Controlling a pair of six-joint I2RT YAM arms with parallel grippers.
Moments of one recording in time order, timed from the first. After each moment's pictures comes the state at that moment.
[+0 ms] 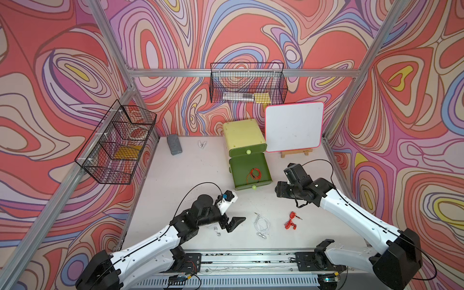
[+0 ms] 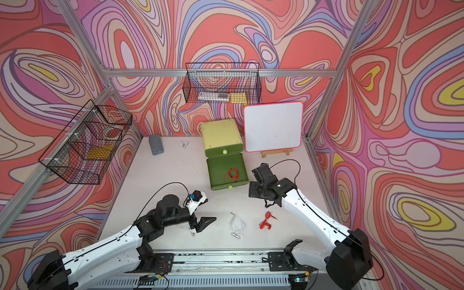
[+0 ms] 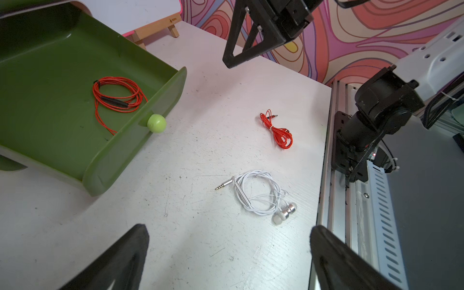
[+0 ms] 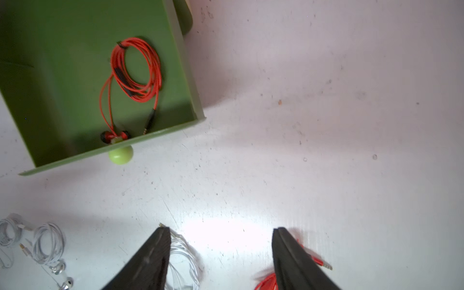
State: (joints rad) left arm -0.78 0.88 0.37 0.08 0.38 -0.04; right arm 0.52 1.19 0.93 -0.81 0.12 0.58
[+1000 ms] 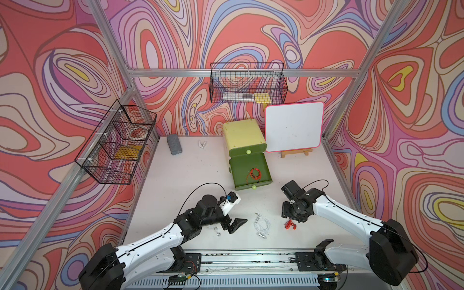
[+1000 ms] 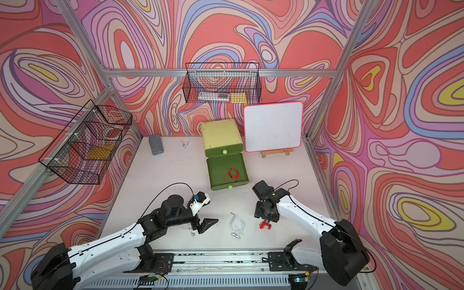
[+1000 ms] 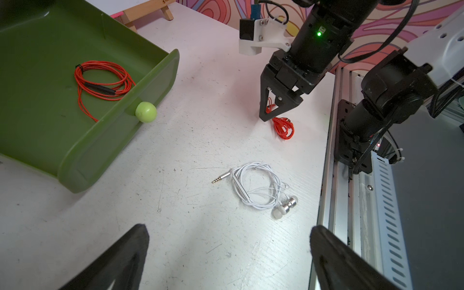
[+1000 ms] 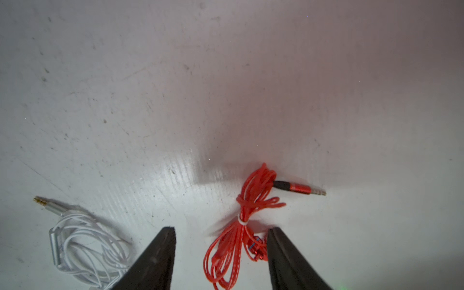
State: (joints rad) left arm -0.81 0.94 0.38 0.08 0.34 -0.03; right arm 0.52 1.25 0.70 -0.87 0.04 0.75
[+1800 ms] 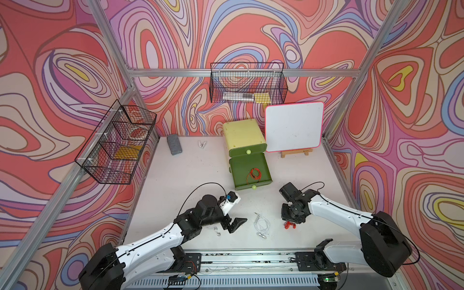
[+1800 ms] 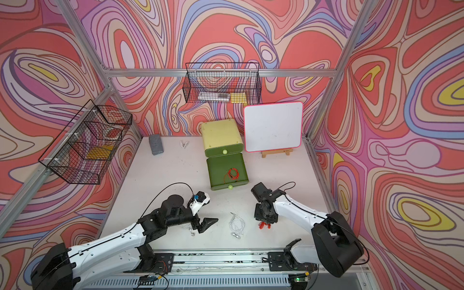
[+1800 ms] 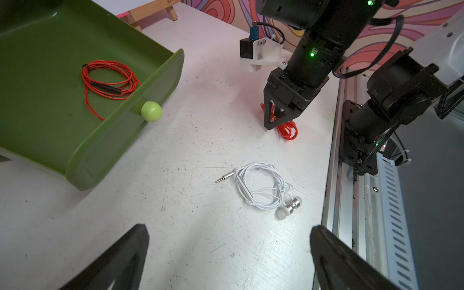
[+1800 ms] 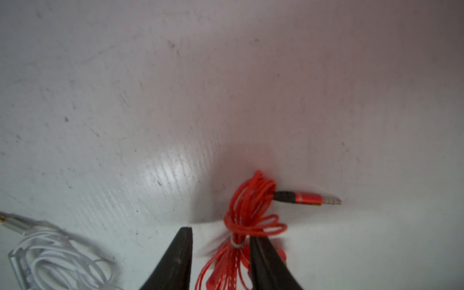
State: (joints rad) left arm -0.81 0.94 0.38 0.08 0.33 -0.03; right arm 0.52 1.32 0.67 -0.80 0.02 0.74
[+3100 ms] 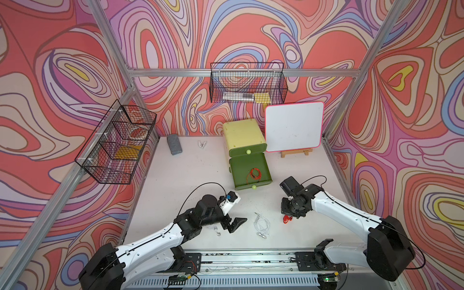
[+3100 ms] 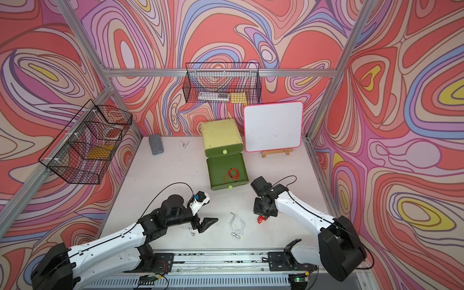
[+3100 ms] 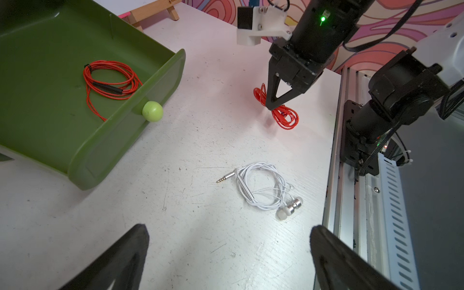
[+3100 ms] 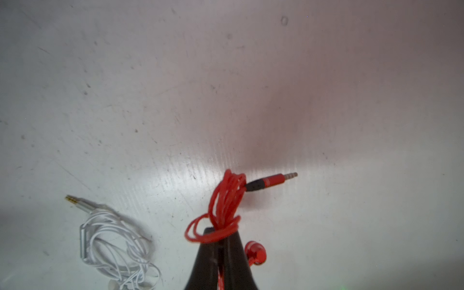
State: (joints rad) left arm -0.81 0.94 0.38 0.08 0.32 -0.03; right arm 0.52 1.26 0.81 -0.91 0.04 0.72
